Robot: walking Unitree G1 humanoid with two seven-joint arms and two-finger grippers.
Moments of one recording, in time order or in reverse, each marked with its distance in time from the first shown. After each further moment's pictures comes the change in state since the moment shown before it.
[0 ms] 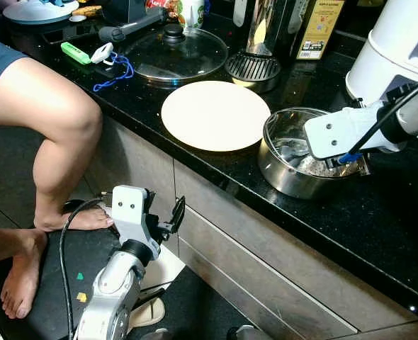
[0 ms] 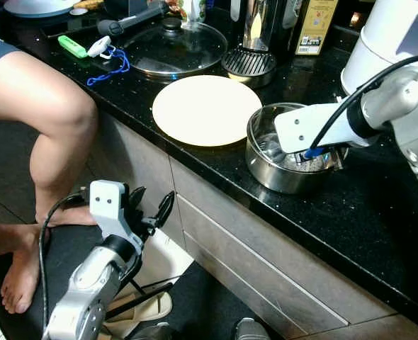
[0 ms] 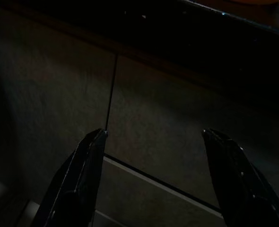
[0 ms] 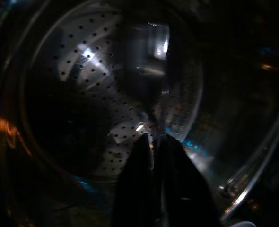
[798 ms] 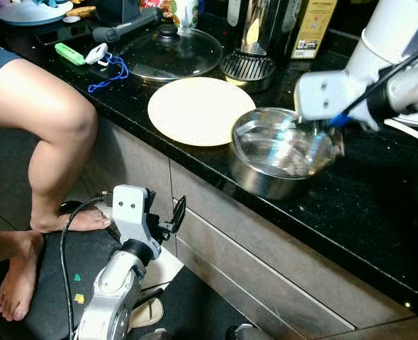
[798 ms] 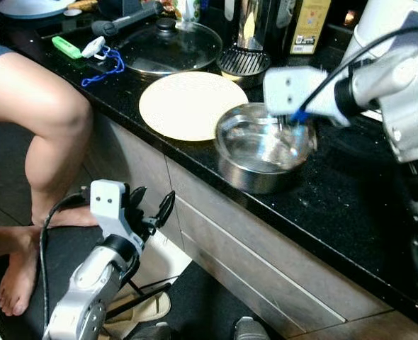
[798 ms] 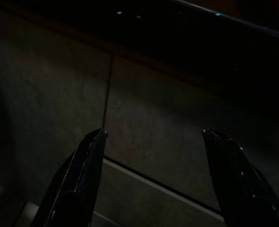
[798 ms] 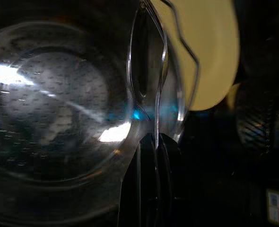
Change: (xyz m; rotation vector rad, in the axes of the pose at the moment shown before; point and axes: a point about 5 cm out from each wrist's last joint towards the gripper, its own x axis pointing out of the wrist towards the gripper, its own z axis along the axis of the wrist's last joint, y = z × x) left arm 0.000 0.000 0.001 -0.002 -0.003 0.003; right arm -0.003 -0.036 0.013 0.199 -0.289 -0.208
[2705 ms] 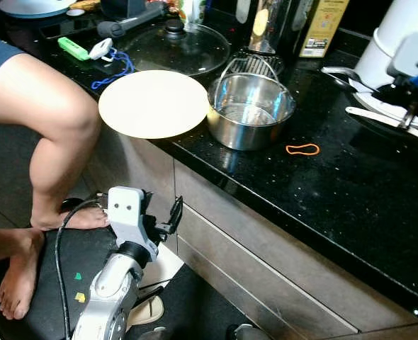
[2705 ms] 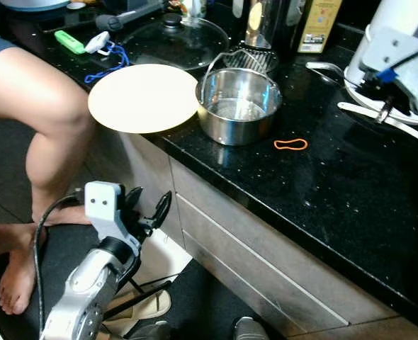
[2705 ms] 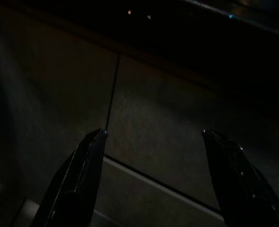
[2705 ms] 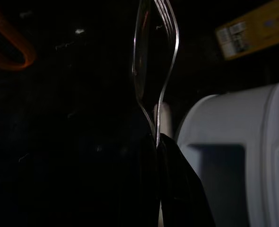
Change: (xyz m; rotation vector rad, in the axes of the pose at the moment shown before) left arm -0.005 -0.003 0.002 -0.010 -0.009 0.006; right arm -0.083 0.012 -0.105 0.296 0.255 -0.335
